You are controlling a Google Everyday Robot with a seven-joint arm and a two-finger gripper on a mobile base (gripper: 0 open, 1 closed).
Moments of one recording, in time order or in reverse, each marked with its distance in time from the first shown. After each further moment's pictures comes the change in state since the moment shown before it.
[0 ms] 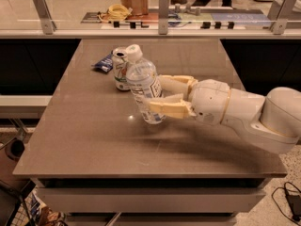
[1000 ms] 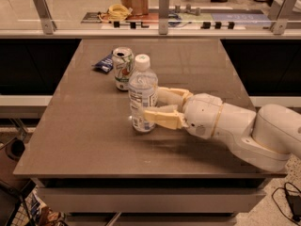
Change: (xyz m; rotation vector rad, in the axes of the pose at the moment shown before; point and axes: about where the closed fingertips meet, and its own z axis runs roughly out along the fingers) arm 0.031 0.013 0.007 0.064 0.037 0.111
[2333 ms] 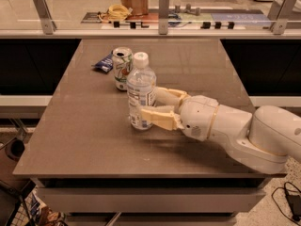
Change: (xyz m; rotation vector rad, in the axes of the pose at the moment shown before) arm 0.005 0.004 0.004 0.029 0.034 0.031
